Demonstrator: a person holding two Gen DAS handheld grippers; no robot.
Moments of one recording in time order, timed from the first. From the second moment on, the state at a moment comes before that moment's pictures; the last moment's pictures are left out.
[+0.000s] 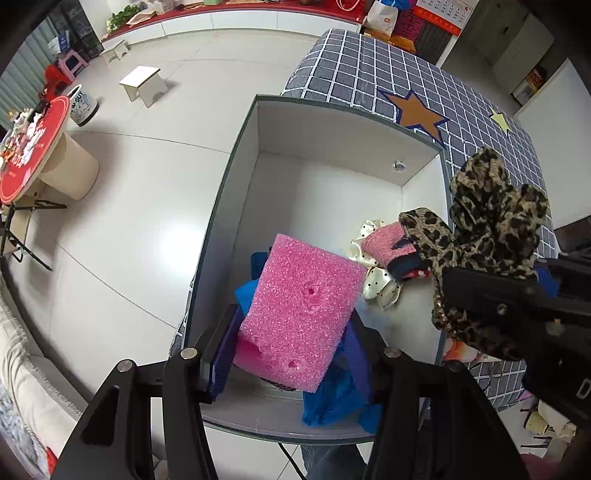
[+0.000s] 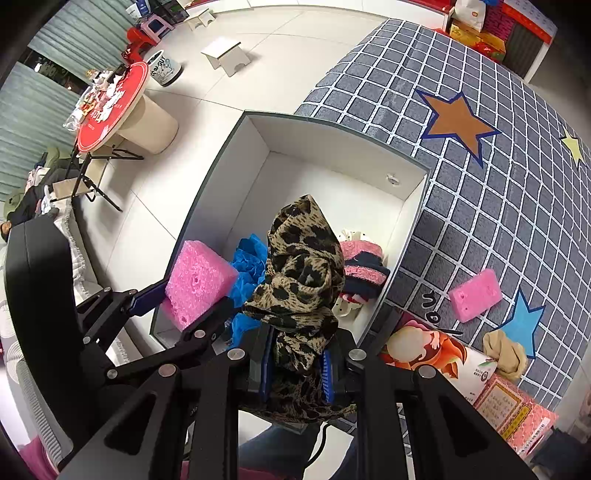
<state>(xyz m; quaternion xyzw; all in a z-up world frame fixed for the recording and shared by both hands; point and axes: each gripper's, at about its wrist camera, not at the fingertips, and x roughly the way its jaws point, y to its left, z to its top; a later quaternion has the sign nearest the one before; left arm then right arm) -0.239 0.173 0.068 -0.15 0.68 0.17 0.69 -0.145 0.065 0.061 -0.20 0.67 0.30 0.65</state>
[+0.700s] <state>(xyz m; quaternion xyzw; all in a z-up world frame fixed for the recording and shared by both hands) -0.177 0.136 0.106 -0.15 0.64 0.09 0.75 -0.041 -0.080 0.117 -0.11 0.69 0.18 0.69</state>
